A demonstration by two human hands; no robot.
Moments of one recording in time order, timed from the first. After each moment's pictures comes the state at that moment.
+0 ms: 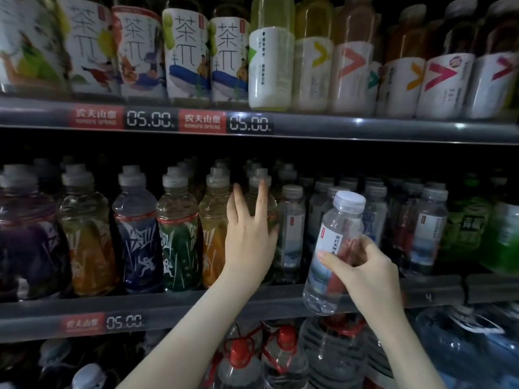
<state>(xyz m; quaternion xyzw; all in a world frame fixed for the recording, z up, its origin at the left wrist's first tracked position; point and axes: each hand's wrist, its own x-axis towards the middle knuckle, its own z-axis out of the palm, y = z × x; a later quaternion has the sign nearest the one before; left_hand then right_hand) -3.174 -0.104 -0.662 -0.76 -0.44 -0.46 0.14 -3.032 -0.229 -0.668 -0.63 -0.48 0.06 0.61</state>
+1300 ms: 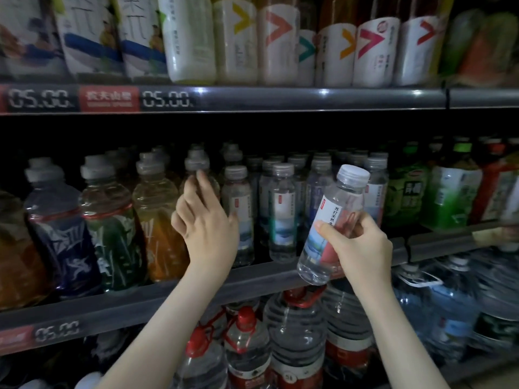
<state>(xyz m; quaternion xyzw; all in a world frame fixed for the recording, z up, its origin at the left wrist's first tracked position) -3.138 -0.114 -0.674 -0.68 -0.51 -0.50 0.17 -2.973 -0.249 -0.676 -0.64 -0.37 0.02 0.67</state>
